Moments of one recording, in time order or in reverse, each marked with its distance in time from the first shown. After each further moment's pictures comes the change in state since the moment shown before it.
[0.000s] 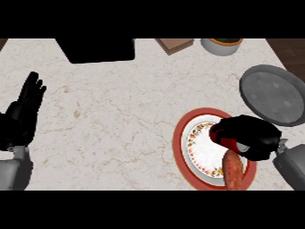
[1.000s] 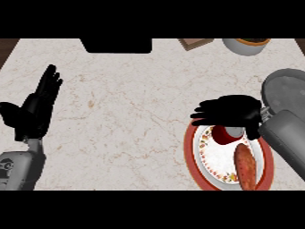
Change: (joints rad) left arm -0.062 -0.017 -0.073 0.019 0.006 -0.013 -0.013; right arm -0.315 -0.011 0.182 0.101 0.053 0.090 -0.190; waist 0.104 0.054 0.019
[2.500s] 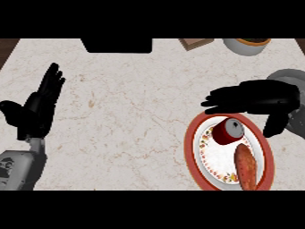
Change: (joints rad) left arm -0.007 0.042 -0.075 -0.018 0.051 0.065 0.013; right arm -0.106 -0.231 0.089 -0.082 -0.538 0.022 -0.034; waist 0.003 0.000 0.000
